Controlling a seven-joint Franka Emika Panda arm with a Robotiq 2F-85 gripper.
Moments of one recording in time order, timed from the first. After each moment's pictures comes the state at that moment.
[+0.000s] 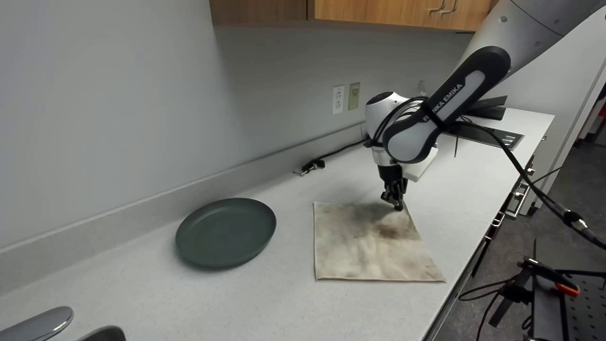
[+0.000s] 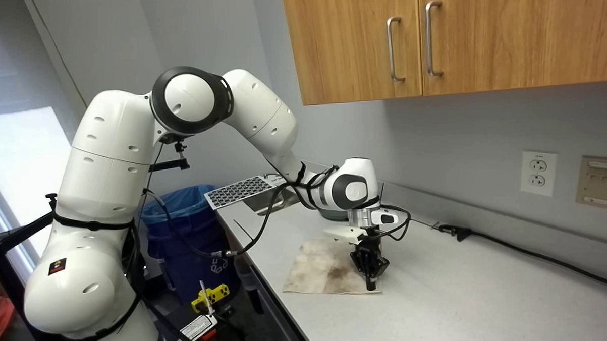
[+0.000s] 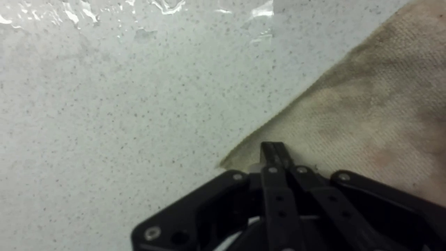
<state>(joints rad) -0.03 0.58 -0.12 -1.97 -0.24 2.32 0.11</state>
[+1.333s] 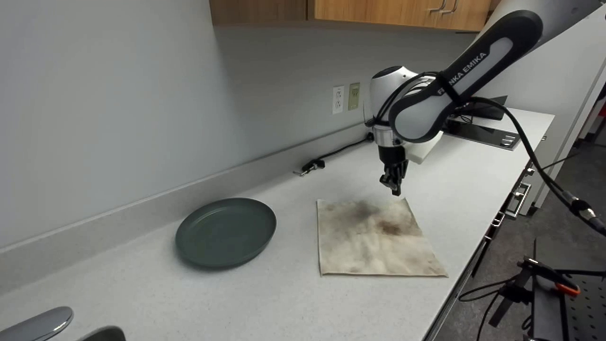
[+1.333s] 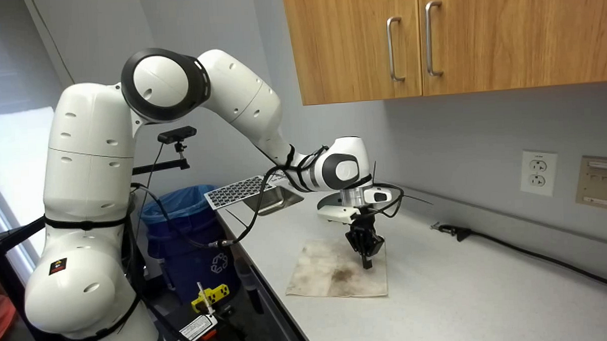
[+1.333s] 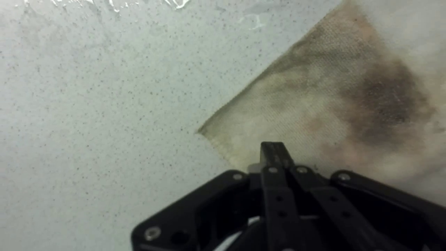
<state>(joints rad) -0.02 0.43 -0.11 -2.03 -0.24 2.32 0.11</state>
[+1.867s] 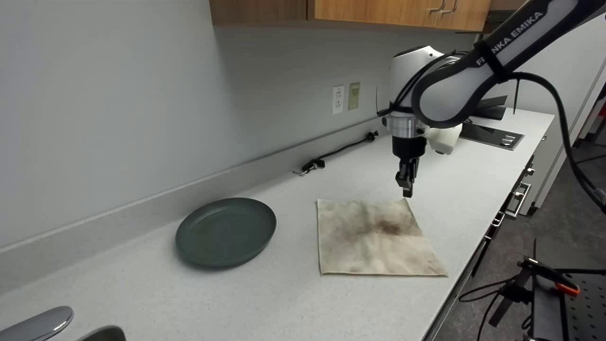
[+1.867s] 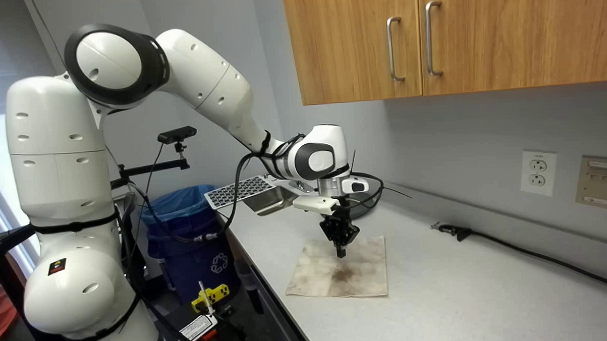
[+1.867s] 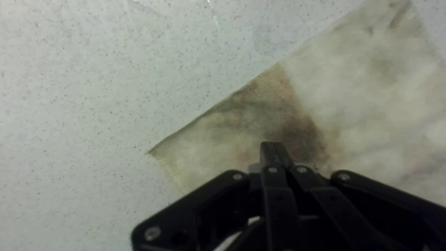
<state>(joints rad) -0.03 0.23 -0.05 -2.22 -0.14 2.32 -0.07</state>
